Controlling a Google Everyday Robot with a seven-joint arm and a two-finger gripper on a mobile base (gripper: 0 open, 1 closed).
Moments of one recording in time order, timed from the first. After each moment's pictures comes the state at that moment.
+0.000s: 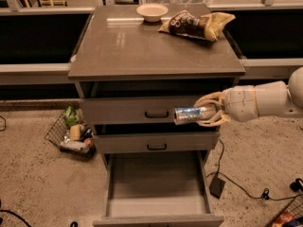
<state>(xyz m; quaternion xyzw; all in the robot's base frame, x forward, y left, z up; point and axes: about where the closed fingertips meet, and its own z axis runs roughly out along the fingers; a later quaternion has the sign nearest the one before) 0.539 -0.151 0.787 -0.72 0.48 0.12 0.48</state>
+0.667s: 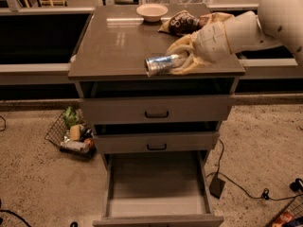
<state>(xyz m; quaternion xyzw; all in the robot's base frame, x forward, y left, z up) 0.622 -0.071 0.903 -0.76 0.41 0.11 0.48</state>
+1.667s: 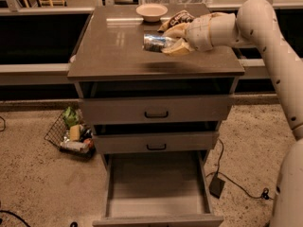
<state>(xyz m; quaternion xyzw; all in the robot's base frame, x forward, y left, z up) 0.747 -0.059 0.896 -0.65 0.50 0.13 0.55</state>
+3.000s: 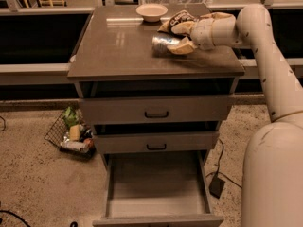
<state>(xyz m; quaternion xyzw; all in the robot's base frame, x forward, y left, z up) 0.810 -0.092 0.868 -0.59 0.57 0.15 0.55</state>
